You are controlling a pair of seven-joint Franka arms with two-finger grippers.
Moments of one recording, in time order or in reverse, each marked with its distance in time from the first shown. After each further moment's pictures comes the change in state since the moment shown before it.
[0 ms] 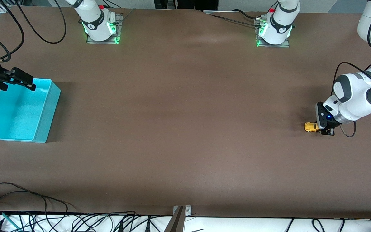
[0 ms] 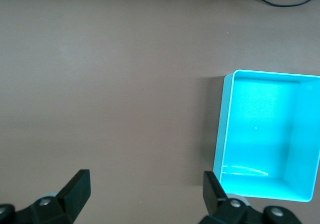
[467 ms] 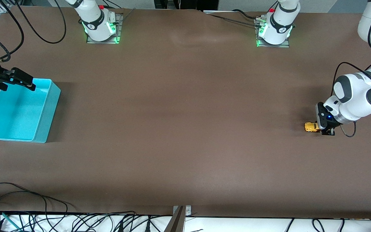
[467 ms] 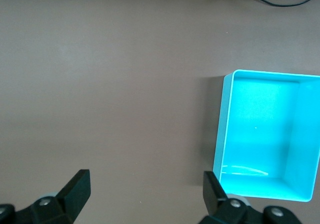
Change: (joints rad) left arm 0.016 0.010 0.002 0.005 0.000 0.000 0.004; right arm -0.002 0.000 0.000 0.000 0.000 0.000 0.000
